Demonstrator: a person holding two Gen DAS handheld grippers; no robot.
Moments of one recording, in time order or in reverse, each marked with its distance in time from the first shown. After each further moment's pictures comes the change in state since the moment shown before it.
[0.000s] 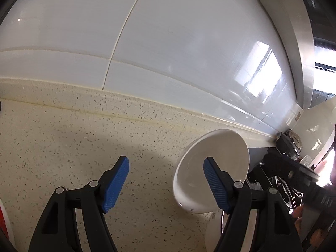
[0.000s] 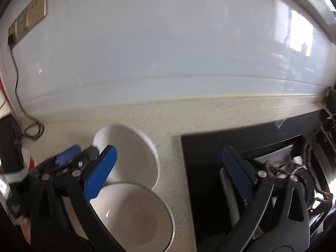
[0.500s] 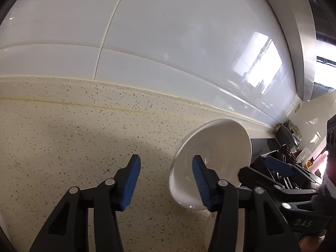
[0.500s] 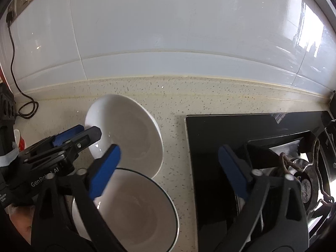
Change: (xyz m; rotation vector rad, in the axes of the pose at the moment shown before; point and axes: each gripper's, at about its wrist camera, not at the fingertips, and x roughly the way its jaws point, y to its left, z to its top) left arm 0.013 -0.007 0.000 0.024 0.067 -0.008; right arm 0.024 0.006 -0.009 -0.062 0.117 -0.011
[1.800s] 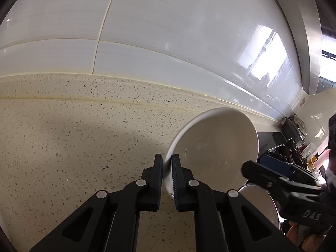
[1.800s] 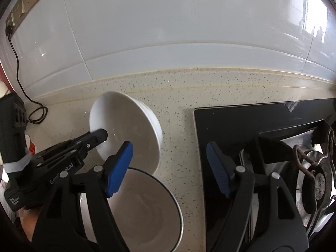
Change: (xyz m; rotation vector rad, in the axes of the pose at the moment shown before) left arm 0.017 -0.009 -0.002 0.017 0.049 0.037; right arm 0.008 -0.012 0.002 0.060 0.035 0.101
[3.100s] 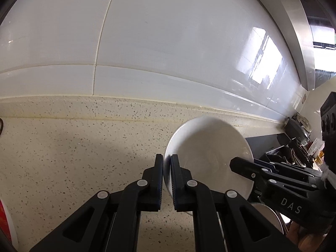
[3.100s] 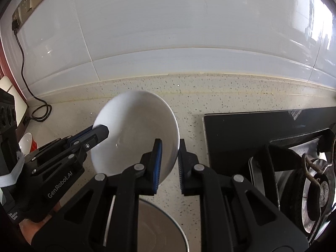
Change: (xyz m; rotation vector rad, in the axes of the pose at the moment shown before) left arm -0.027 -0.020 -0.001 0.065 -0.111 0.054; right arm 0.002 0.010 0.001 -0.037 -0.032 0.030
